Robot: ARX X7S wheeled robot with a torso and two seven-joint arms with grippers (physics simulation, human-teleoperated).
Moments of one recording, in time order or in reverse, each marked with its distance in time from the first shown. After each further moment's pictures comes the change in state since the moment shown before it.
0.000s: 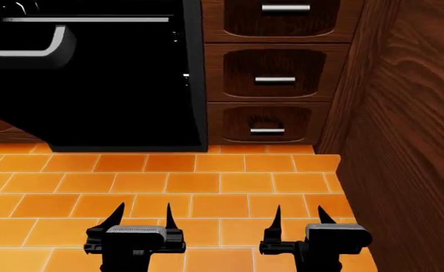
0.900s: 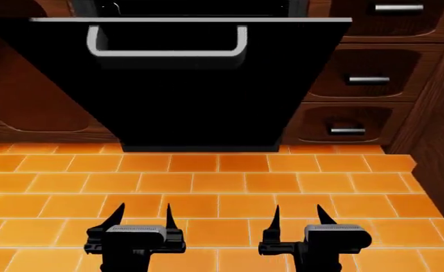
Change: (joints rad) left arm -0.006 -0.014 0.017 -0.002 -0.020 -0.005 -0.012; right arm -0.004 0.017 -0.024 -0.011 -0.001 -0.020 0.012
